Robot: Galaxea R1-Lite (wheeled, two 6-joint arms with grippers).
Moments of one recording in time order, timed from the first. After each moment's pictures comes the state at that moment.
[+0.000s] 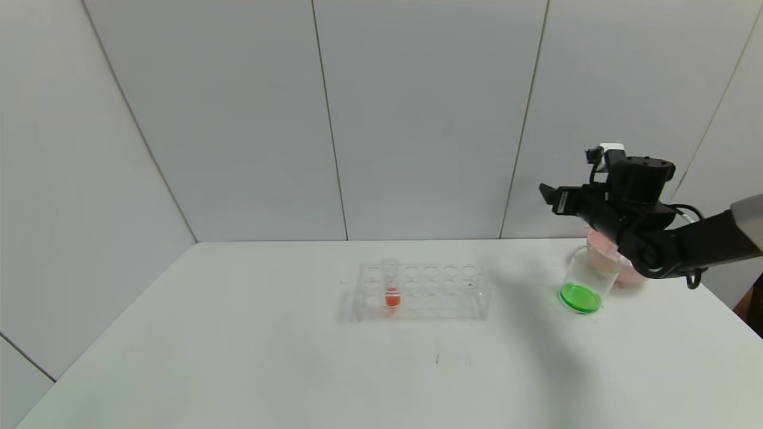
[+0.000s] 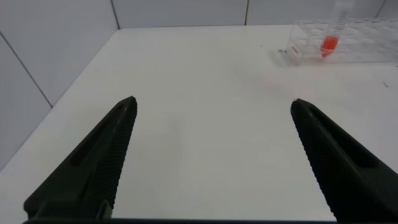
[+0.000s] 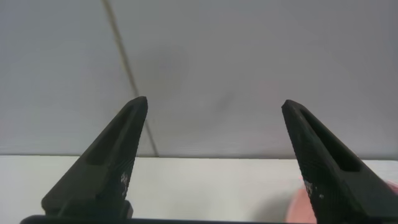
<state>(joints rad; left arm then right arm) 0.00 0.00 0.00 0.00 0.00 0.00 0.07 2.21 -1.37 -0.80 -0.07 0.05</state>
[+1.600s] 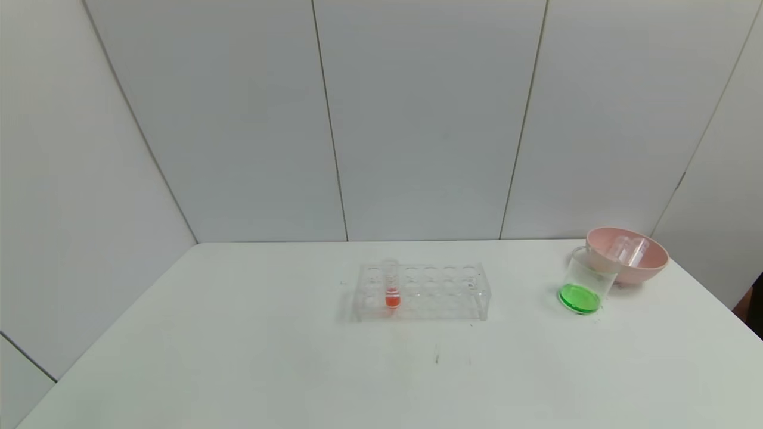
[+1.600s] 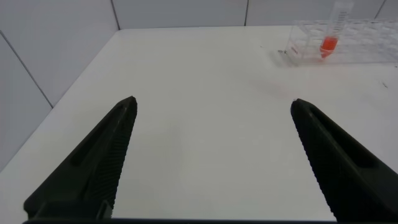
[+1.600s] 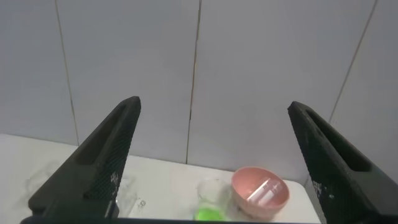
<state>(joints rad) 0.00 0.00 0.00 0.00 0.00 0.00 0.17 0.81 -0.55 -0.61 -0.03 -0.09</state>
